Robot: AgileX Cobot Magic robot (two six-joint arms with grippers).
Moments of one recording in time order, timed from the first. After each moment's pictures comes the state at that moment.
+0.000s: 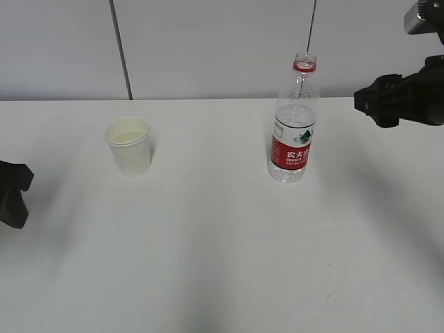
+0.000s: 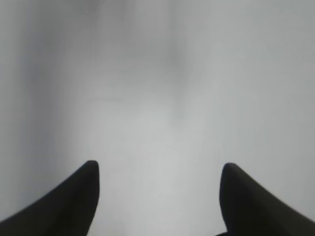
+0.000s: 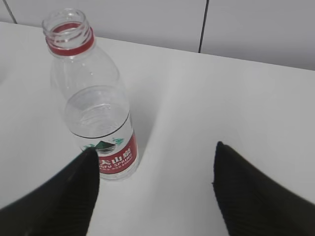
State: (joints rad) left arm -0.15 1.39 -0.89 0.00 0.91 -0.24; right arm 0.14 1.38 -0.81 -1.83 -0.02 1.76
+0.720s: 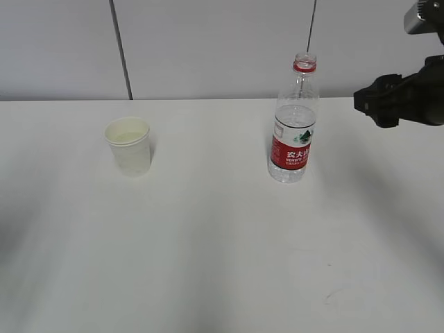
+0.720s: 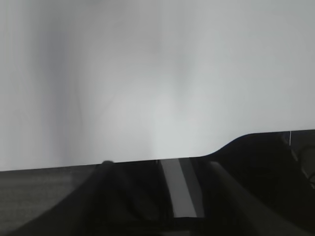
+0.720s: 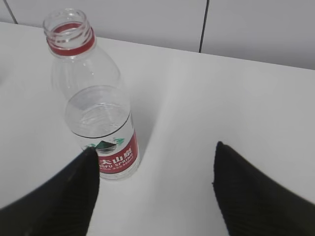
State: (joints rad) left arm -0.15 1.06 -0.77 0.01 1.20 -0.18; right arm 0.14 1.38 -0.81 -1.83 -0.02 1.77
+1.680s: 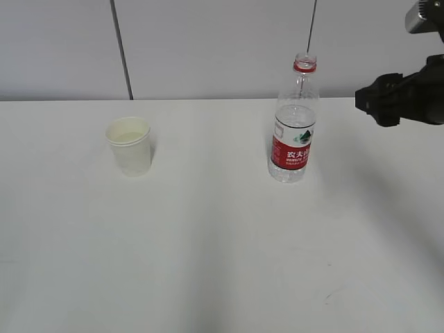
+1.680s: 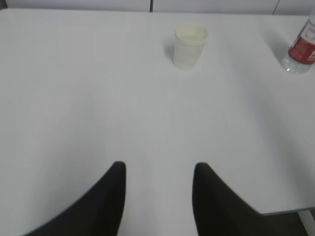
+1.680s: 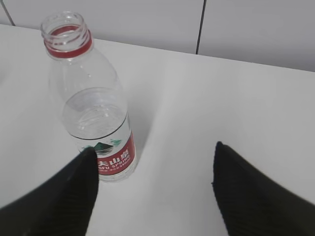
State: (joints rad) left arm -0.15 0.00 -0.60 0.02 1.16 -0.15; right arm 0.14 1.38 -0.81 -1.83 -0.01 1.77
